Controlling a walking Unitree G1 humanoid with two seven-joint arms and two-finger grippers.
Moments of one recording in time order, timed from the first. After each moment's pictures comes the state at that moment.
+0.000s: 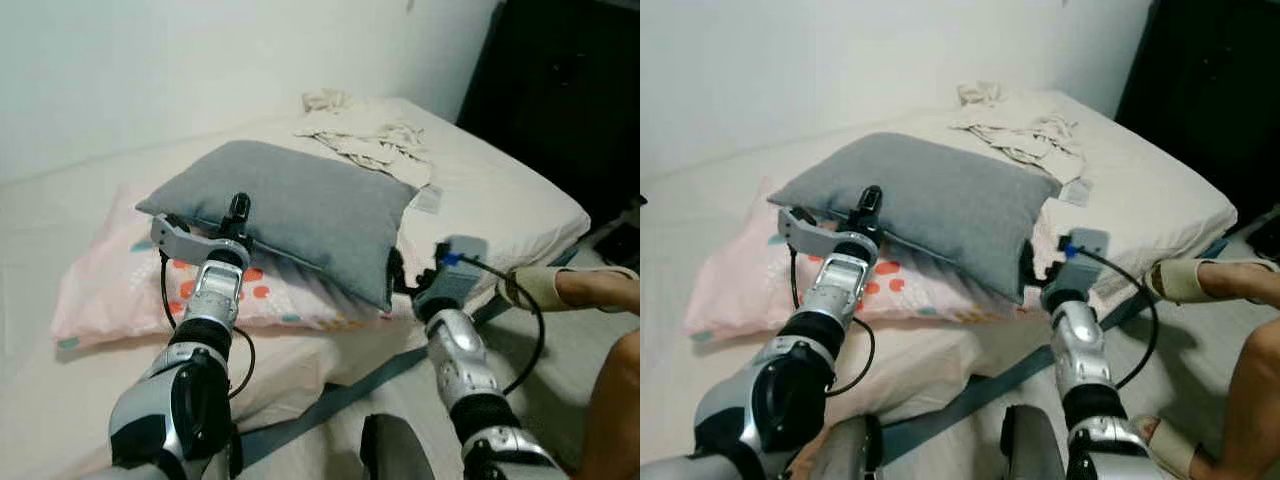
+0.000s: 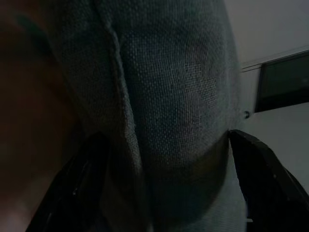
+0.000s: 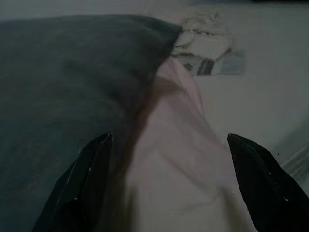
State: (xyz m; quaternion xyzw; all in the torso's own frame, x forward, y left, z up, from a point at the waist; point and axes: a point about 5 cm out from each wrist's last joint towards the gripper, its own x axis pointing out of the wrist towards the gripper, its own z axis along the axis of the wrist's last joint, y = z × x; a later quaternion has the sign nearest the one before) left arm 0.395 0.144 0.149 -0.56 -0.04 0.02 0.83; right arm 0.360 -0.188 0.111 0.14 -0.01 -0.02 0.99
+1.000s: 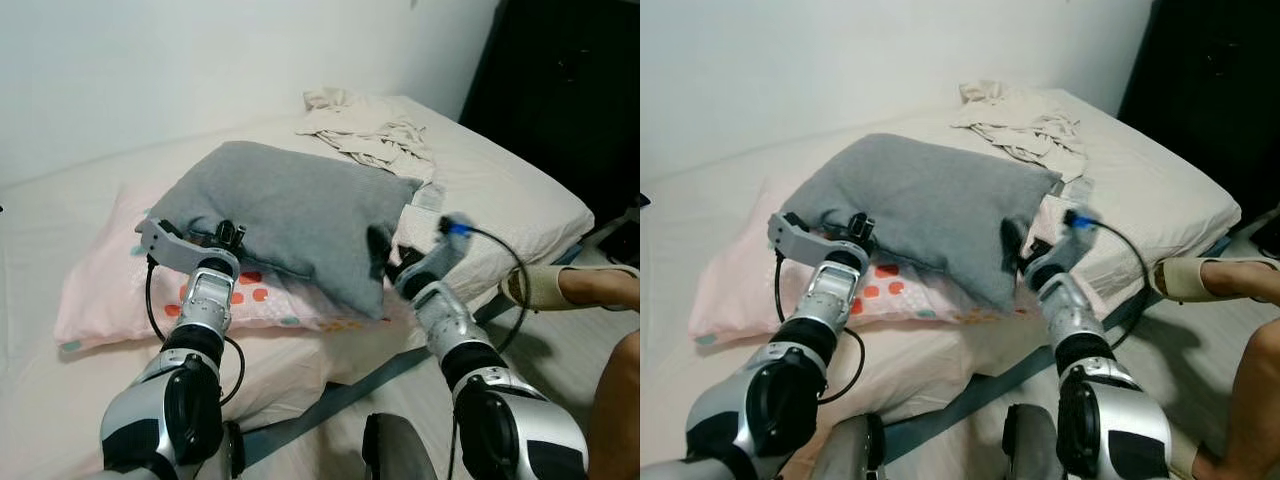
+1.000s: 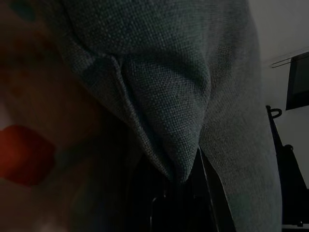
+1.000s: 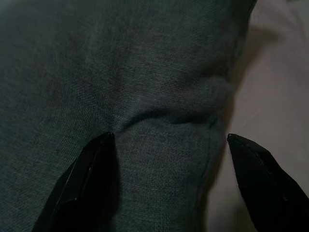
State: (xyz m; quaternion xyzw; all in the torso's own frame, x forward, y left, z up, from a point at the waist) left arm 0.390 0.155 0.136 -0.52 -0.03 0.05 0.85; right arm 0.381 -0.146 0.113 0.24 0.10 0.10 0.96
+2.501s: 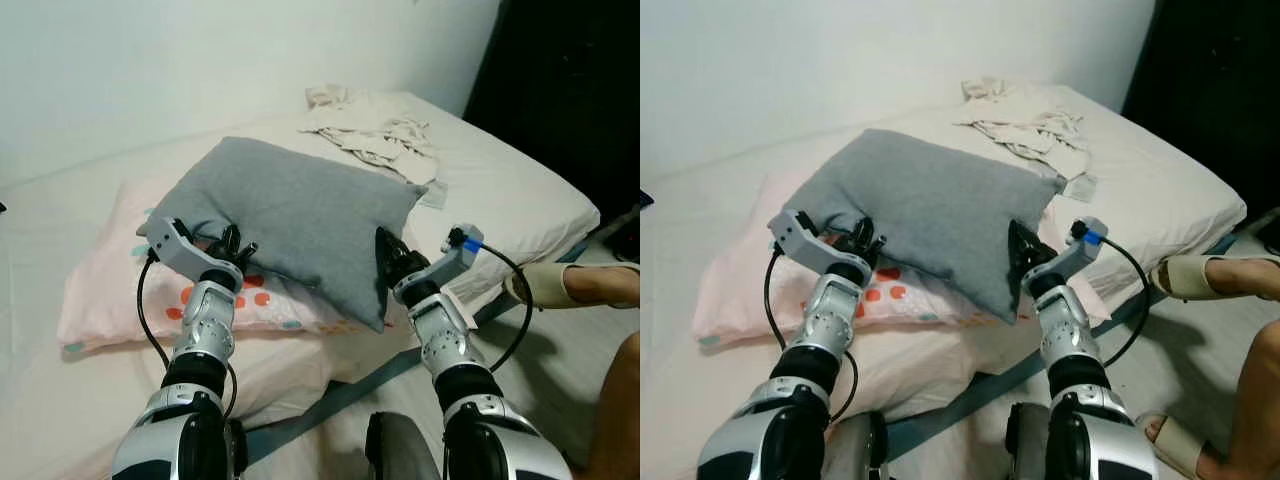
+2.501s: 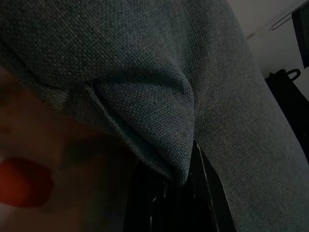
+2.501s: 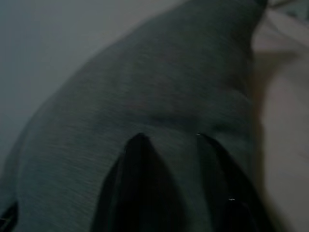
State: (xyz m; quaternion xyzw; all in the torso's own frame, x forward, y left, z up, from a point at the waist) left arm 0.375 0.144 0.137 -0.40 -0.06 0.00 0.92; right arm 0.369 -0.158 0.115 0.37 -0.01 0.11 0.92
